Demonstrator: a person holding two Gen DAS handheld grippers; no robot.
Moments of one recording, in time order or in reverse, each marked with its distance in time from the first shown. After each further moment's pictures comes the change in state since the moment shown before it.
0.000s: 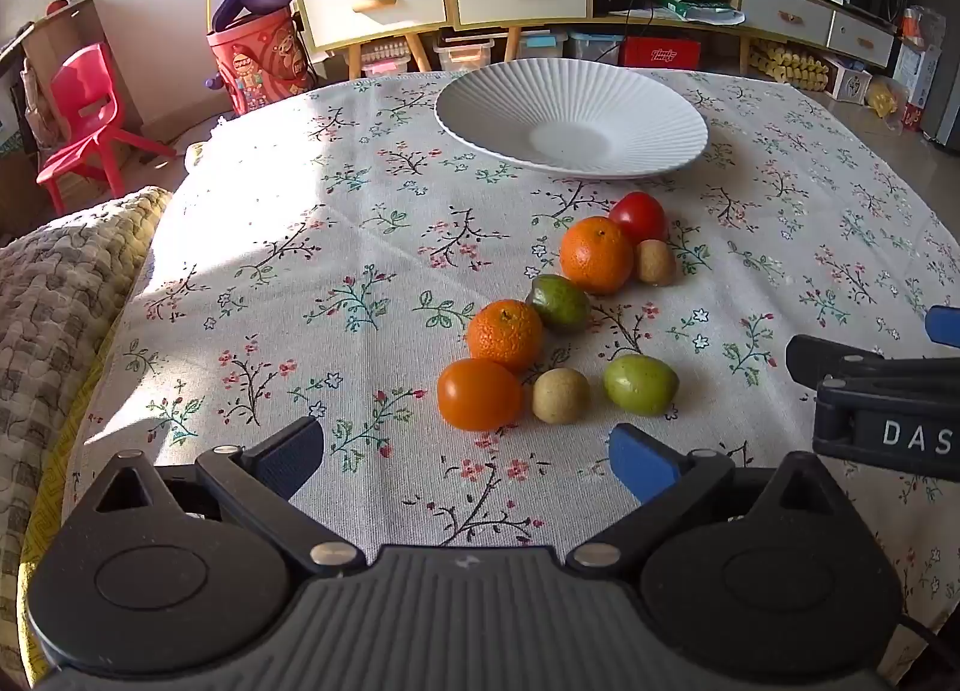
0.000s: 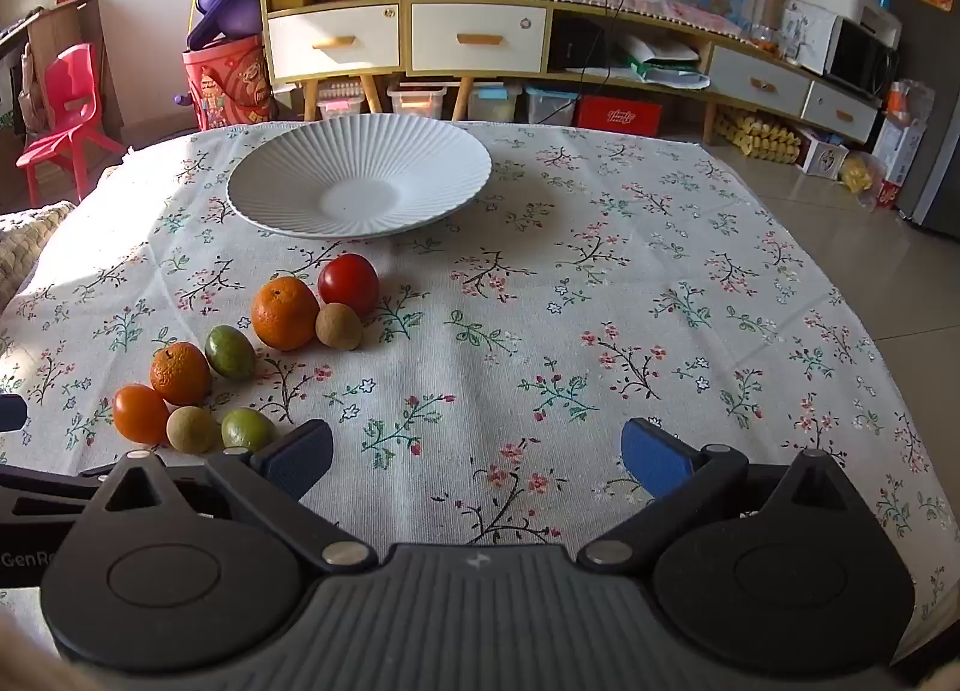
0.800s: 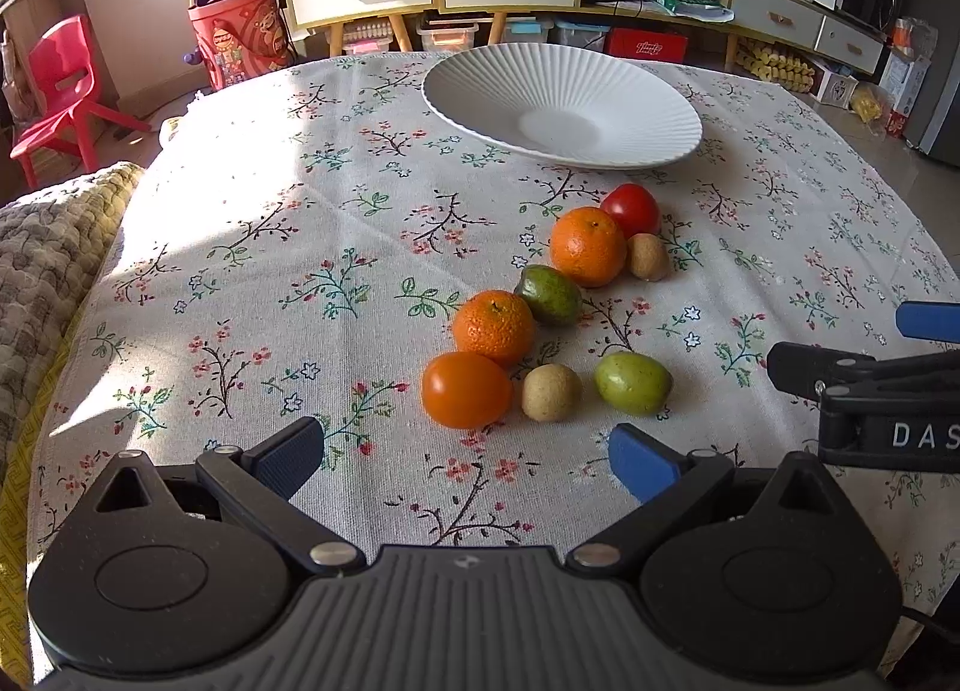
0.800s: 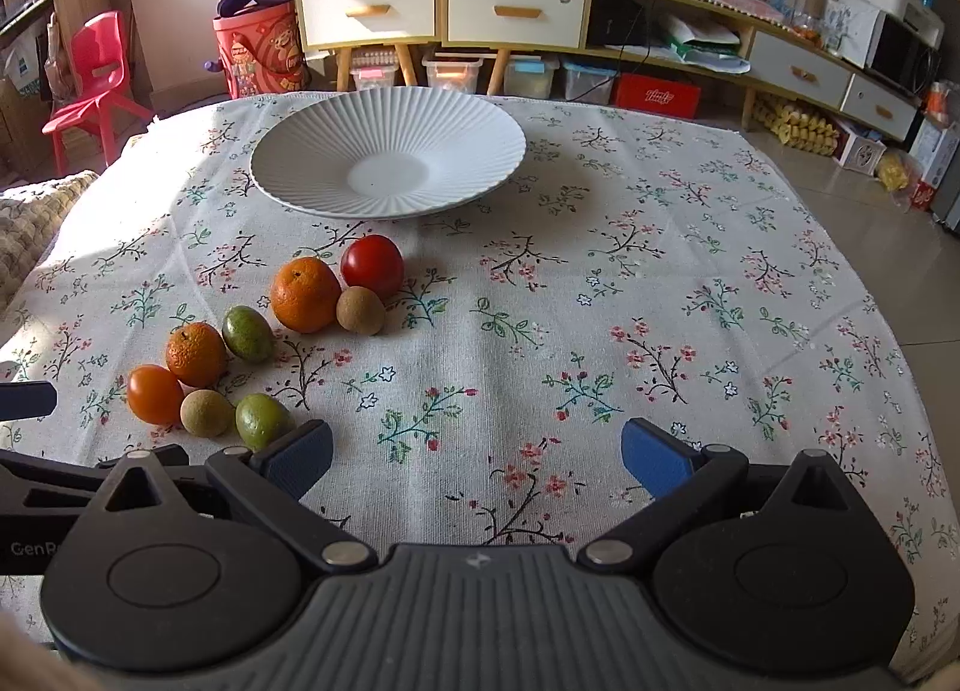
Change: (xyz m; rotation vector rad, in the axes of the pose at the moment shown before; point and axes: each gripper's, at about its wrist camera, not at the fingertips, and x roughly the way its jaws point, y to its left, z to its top) left arm 0.011 0.009 0.003 -0.032 0.036 -0.077; right arm 0.010 0.000 0.013 -0.076 0.077 0.079
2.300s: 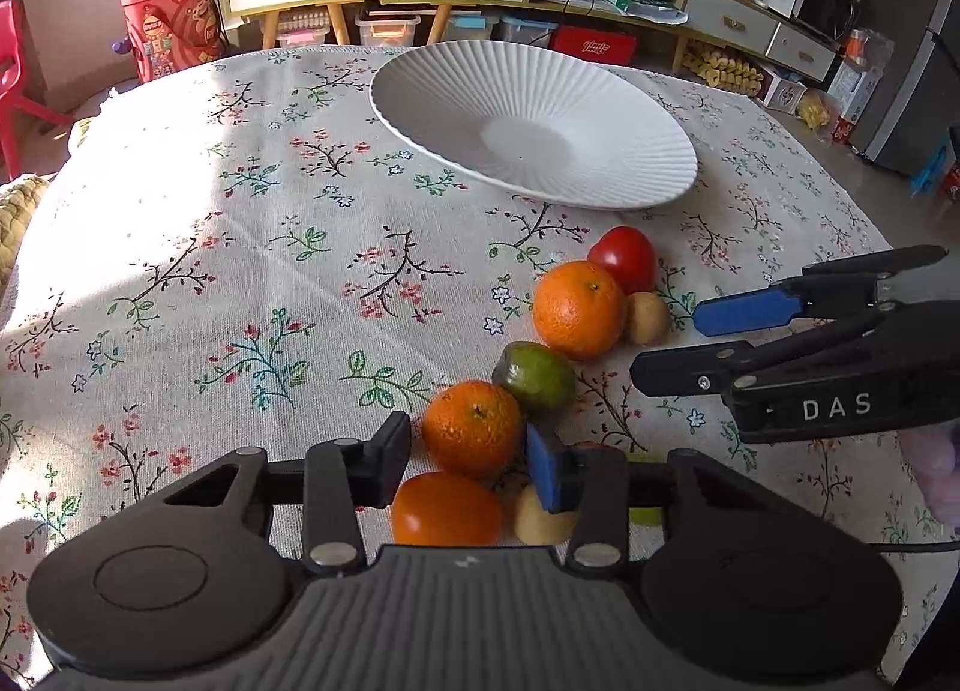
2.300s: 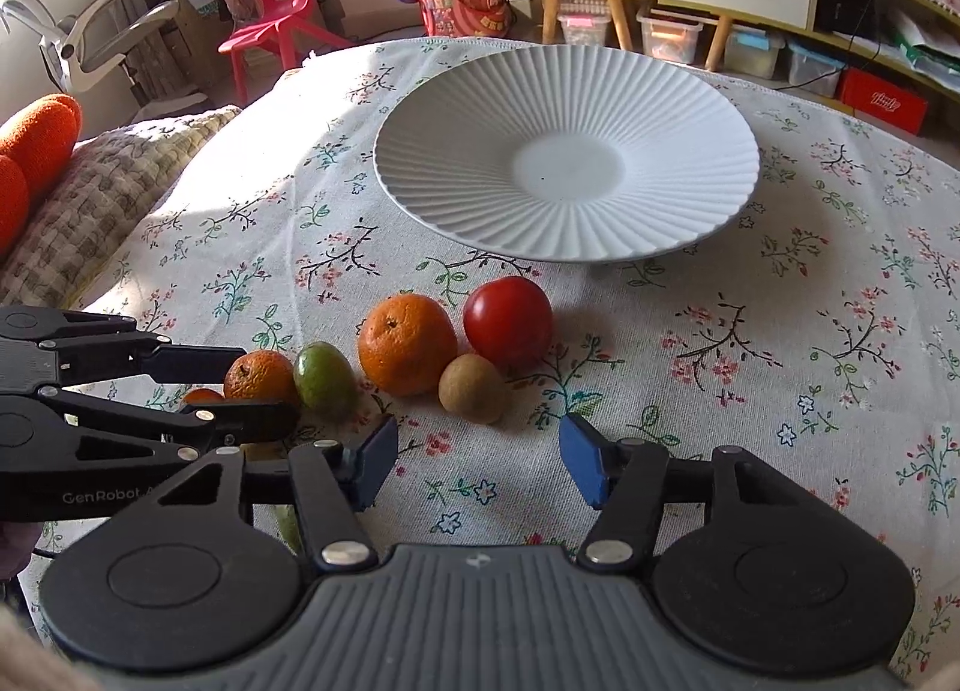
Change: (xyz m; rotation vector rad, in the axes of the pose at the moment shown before) left arm 0.047 0.014 0.038 0.017 0.011 -0.160; right arm 0.070 -0.001 0.052 -0.191 0.117 0.392
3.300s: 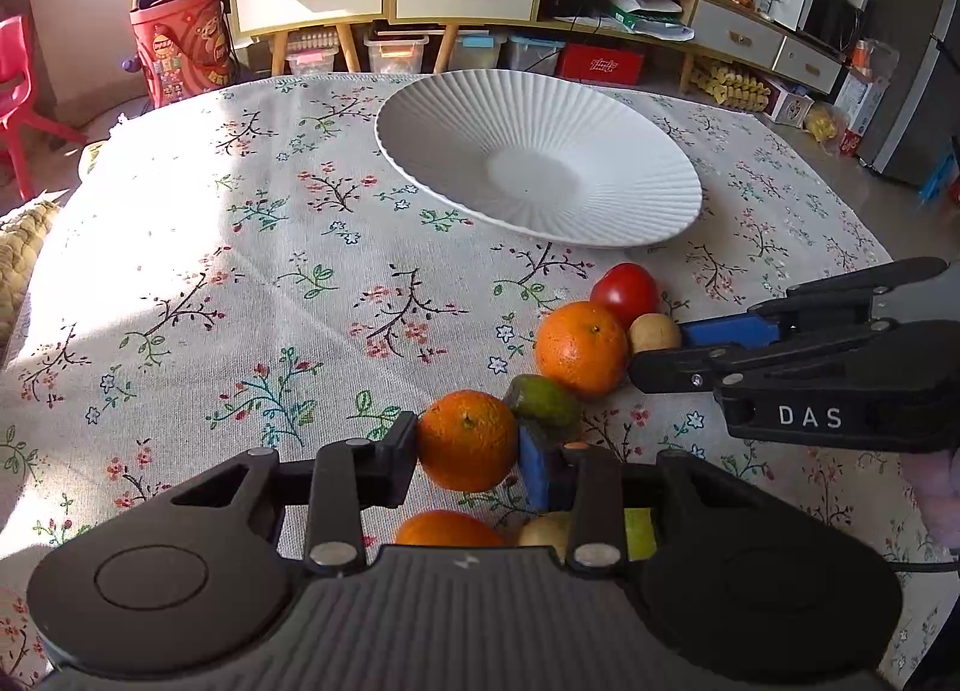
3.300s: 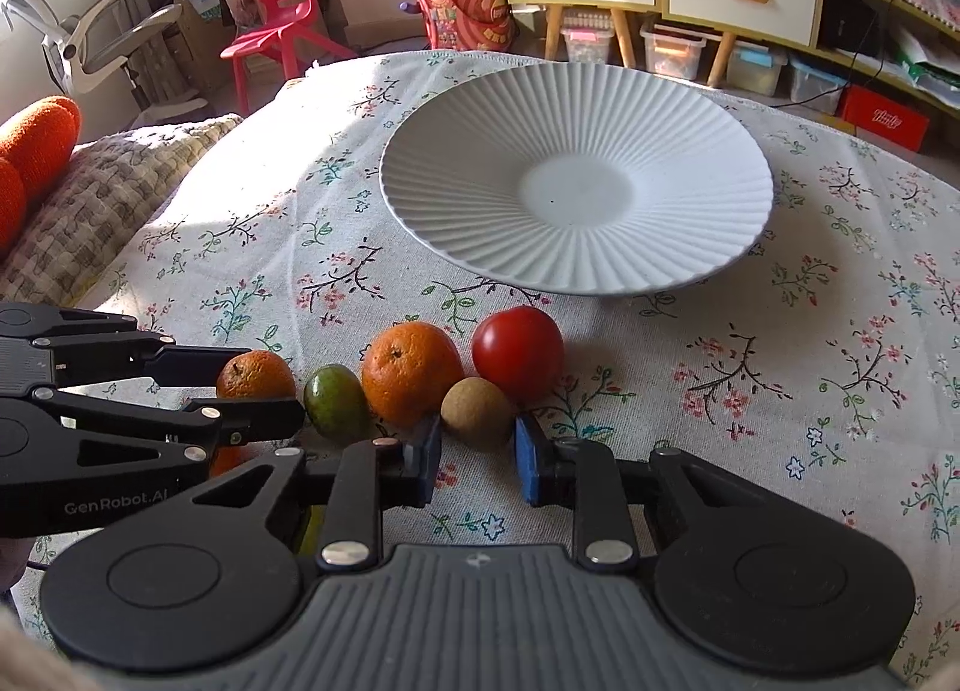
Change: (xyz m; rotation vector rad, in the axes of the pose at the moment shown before) left arm -0.006 -0.003 0.012 -0.003 -0.039 0.024; right arm -0.001 0.004 0.009 -0.016 -0.033 -0.011
